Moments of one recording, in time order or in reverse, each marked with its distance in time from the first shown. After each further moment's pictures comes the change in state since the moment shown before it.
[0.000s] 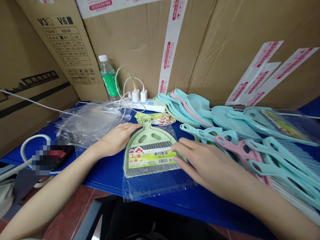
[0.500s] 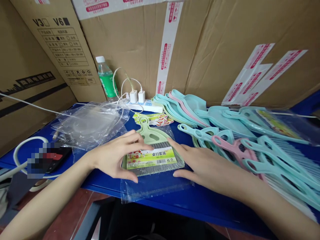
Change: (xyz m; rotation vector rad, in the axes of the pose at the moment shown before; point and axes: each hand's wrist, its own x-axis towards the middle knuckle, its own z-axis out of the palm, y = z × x) left_hand -0.008 0.028 -0.014 -0.232 -0.053 0.390; right_hand -0.003 0.010 0.009 0.069 -0.285 0.120
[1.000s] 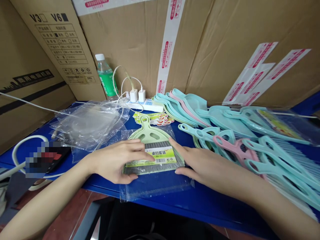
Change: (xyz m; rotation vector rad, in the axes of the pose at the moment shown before) left_hand 0.000 0.009 0.006 -0.005 -0.097 0.003; right_hand 0.000 0.006 0.004 0.047 -0.049 -0.007
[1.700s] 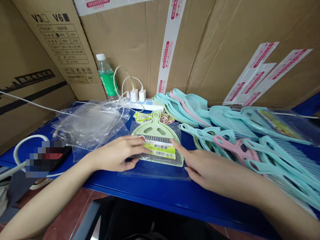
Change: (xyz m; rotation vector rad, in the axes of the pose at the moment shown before) left_hand 0.001 -0.009 0.004 0.114 0.007 -0.081; right_hand -0.008 -0.003 -0.004 -0.031 -0.077 0.053
